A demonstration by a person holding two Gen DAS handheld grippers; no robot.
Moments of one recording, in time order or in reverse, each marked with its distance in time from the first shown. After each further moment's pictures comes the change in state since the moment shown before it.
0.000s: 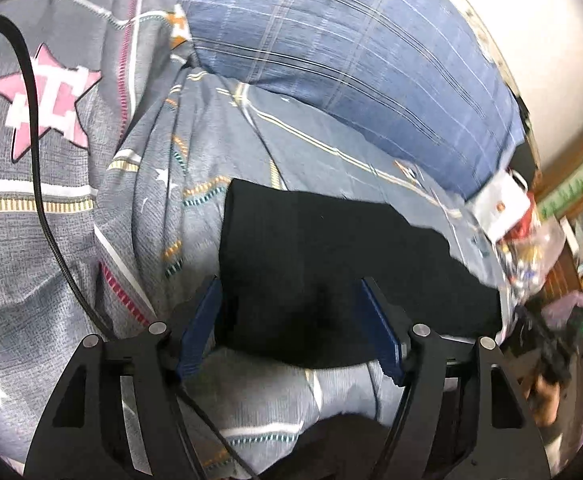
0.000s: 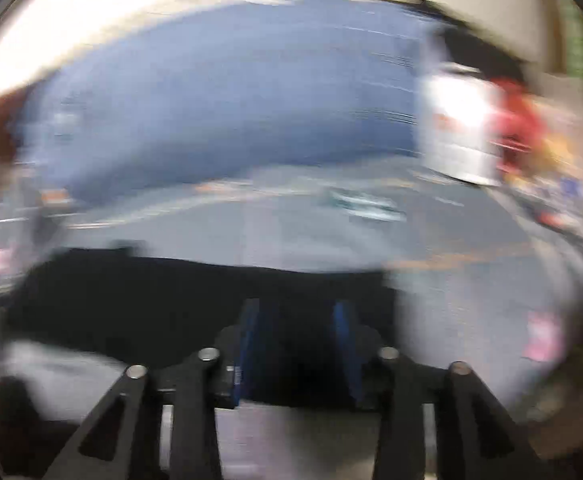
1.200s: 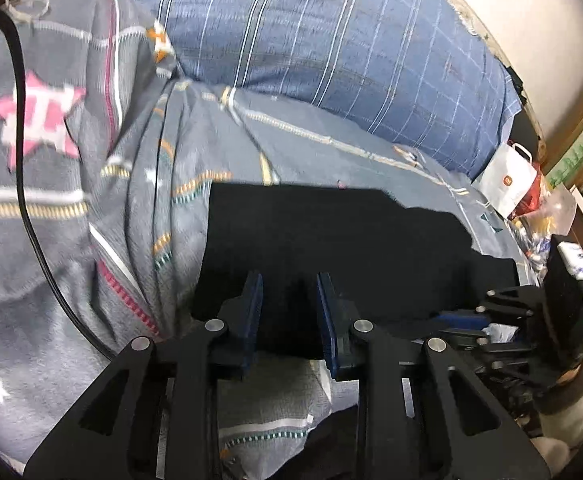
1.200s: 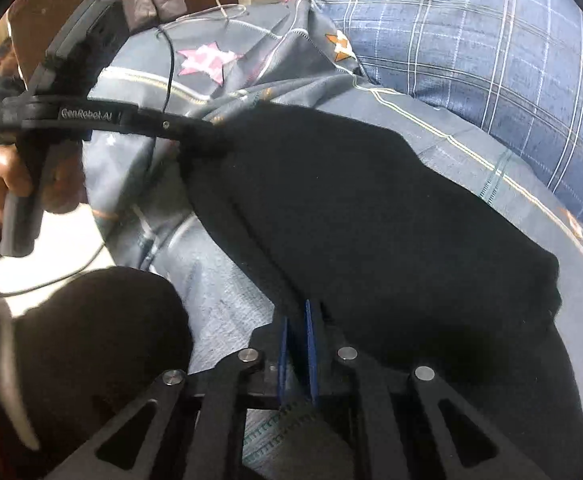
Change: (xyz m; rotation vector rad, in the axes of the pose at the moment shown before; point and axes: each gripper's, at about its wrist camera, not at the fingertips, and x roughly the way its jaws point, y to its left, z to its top) left arm -0.005 -0.026 -0.017 0.150 -0.036 0.063; right arm 0.120 0.195 -0.013 -0.579 0.327 0.459
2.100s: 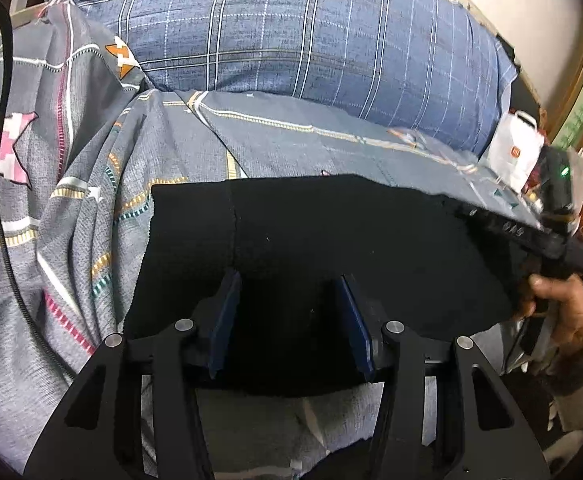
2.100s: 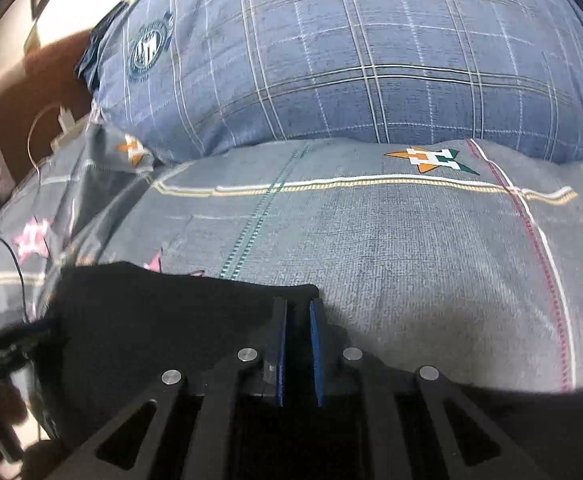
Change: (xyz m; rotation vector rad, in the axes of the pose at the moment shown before) left arm 0.046 -0.030 -0.007 0.111 0.003 0.058; right arm -0.007 -0.138 -0.003 0.536 -0.209 -0.296
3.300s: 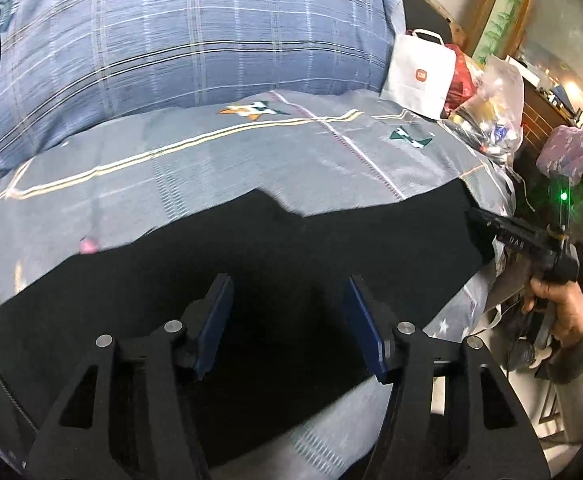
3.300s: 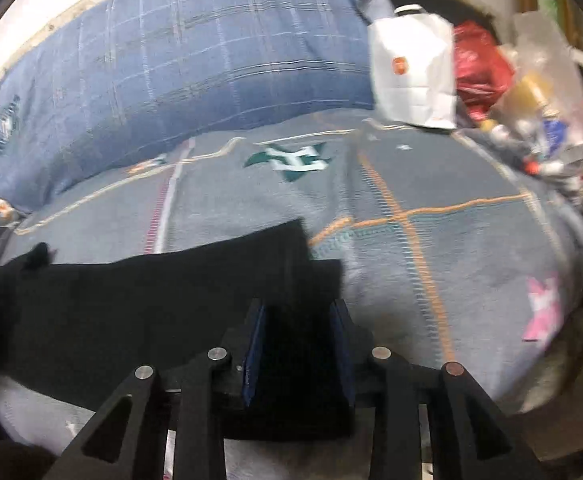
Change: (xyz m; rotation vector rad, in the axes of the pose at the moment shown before) left arm 0.059 -0.174 0.038 0.317 0.114 -0.211; right arm -0.156 -0.180 -0.105 0.229 -0.078 -0.434
